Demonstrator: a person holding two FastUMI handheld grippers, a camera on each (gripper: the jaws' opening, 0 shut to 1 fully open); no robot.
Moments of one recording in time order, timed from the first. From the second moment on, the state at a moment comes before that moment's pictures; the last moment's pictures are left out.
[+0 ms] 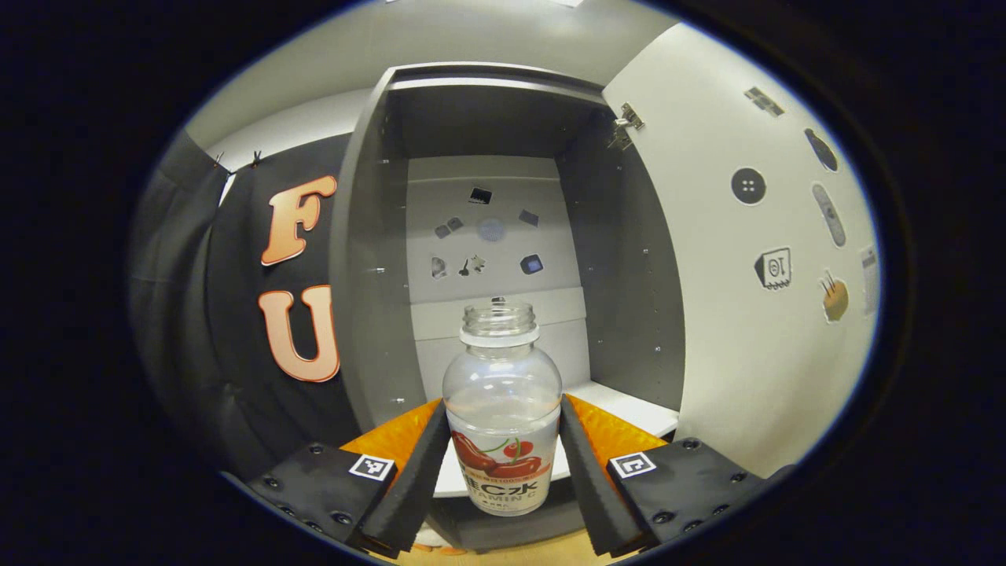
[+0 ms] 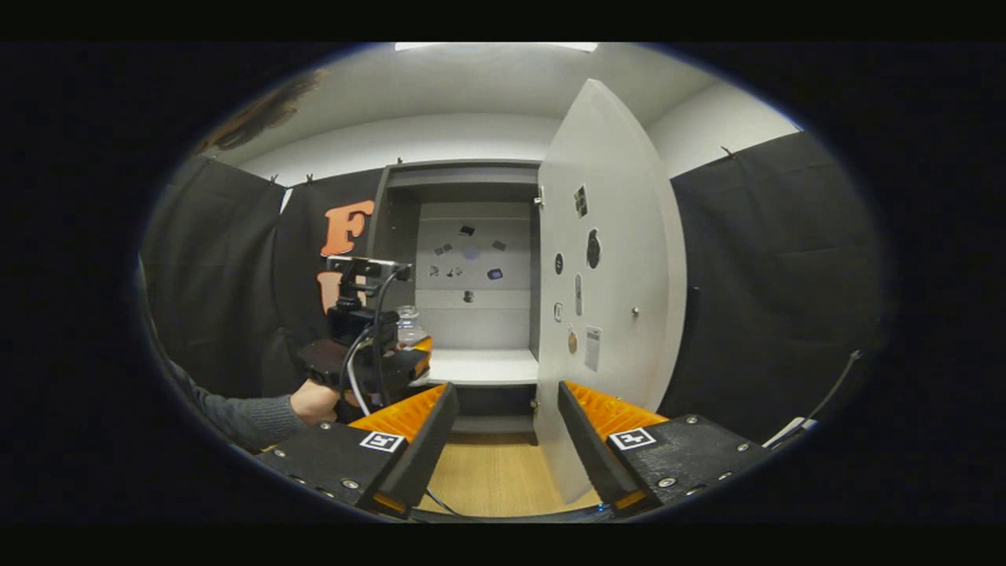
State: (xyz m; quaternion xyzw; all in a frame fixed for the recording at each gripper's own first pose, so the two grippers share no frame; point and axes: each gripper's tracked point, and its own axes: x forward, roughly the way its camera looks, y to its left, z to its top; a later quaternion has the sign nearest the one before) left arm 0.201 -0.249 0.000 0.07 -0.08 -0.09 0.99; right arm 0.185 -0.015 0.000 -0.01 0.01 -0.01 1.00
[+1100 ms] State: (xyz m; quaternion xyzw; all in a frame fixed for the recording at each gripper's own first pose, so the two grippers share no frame) left arm 0.060 -0.177 -0.262 0.08 0.02 -0.01 1.00; right arm 0.168 -0.012 -0.092 0.01 0.11 0.04 0.99
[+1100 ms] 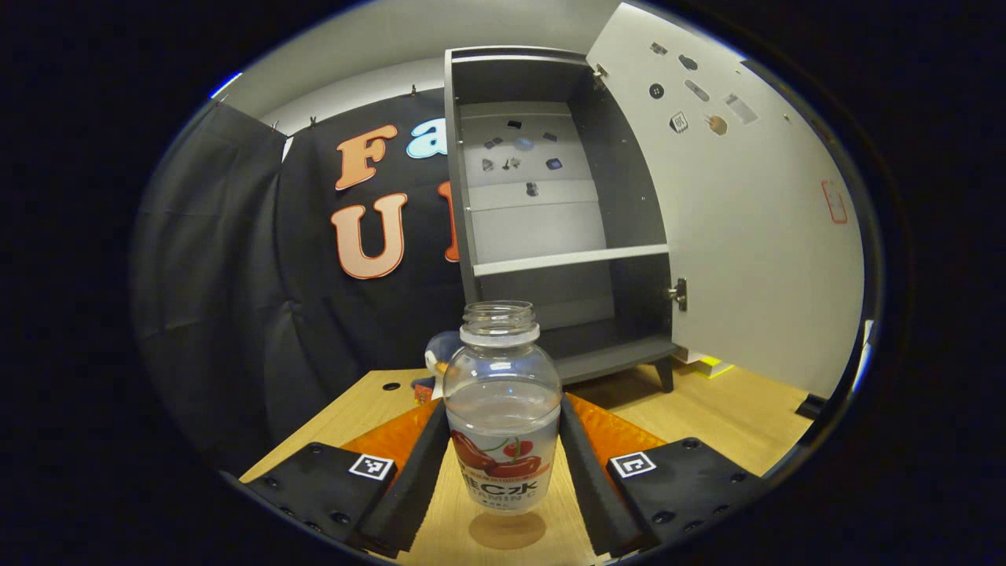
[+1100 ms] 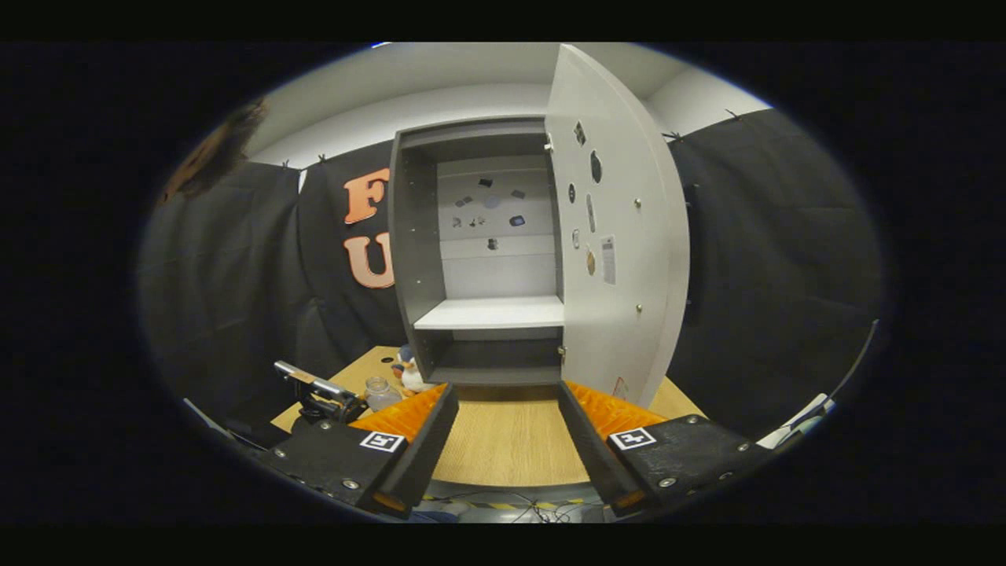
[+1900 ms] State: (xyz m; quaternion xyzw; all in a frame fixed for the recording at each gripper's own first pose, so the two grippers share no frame) left arm 0.070 -0.165 -0.340 0.06 0.07 -0.01 1.00; right arm 0.175 -0.005 -0.139 -0.01 0.18 0.04 0.98
